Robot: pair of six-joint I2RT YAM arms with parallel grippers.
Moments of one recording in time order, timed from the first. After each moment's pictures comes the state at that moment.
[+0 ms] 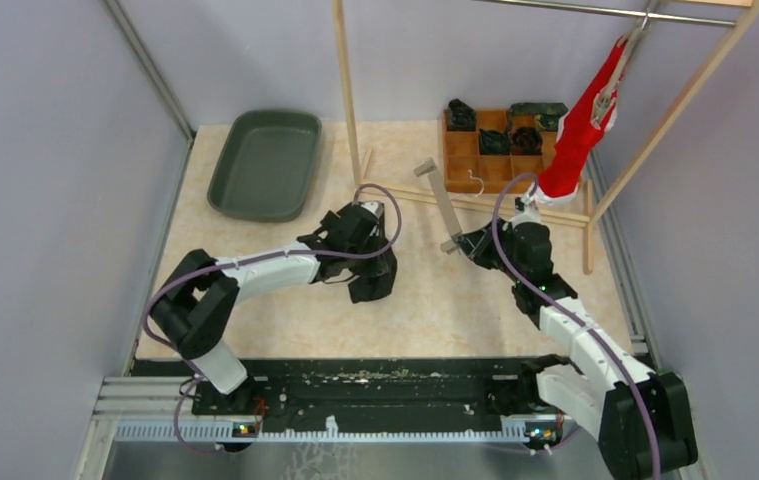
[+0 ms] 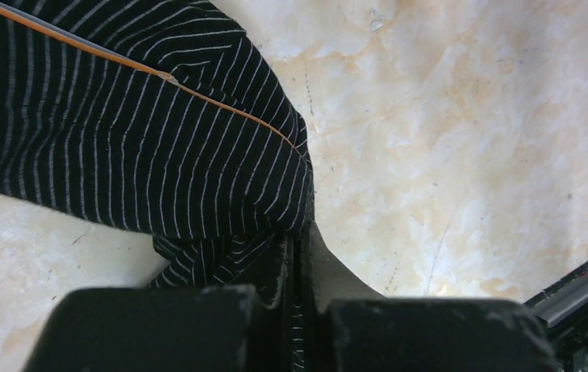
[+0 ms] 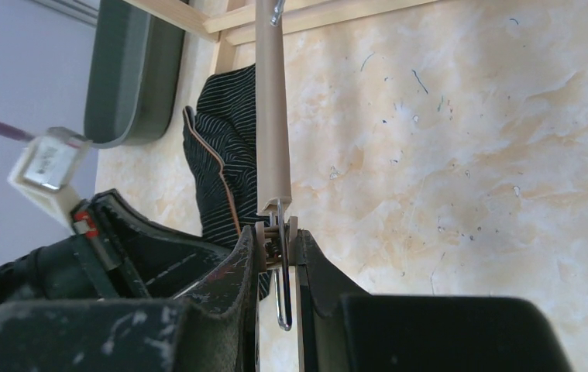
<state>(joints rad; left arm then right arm) -0.79 1.69 0.98 -0.12 -0.01 -0.60 0.26 0.95 0.45 0.13 -0.18 0.74</state>
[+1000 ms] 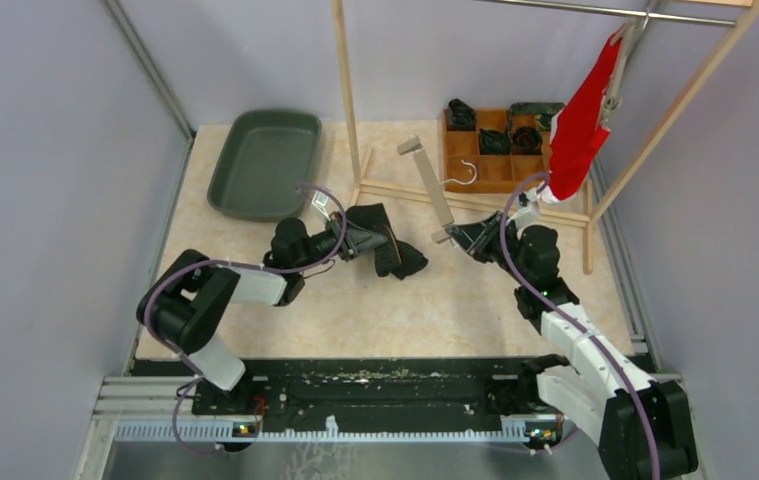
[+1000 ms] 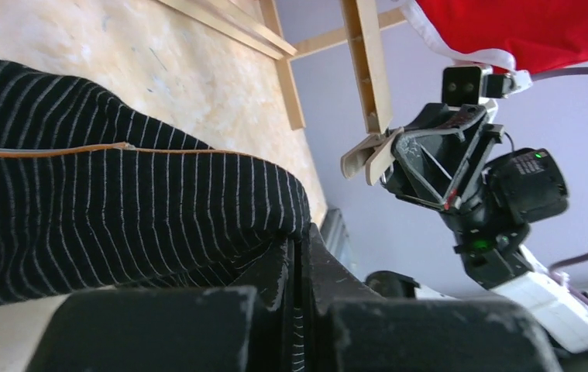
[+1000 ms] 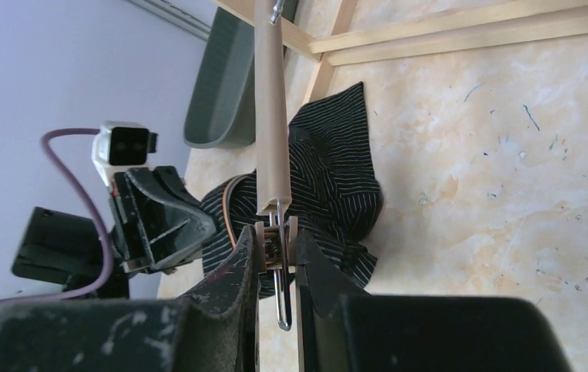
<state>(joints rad) -0.54 1.61 0.54 1.03 0.49 -1.09 0.25 0.91 0.42 0.31 -0.32 0.84</state>
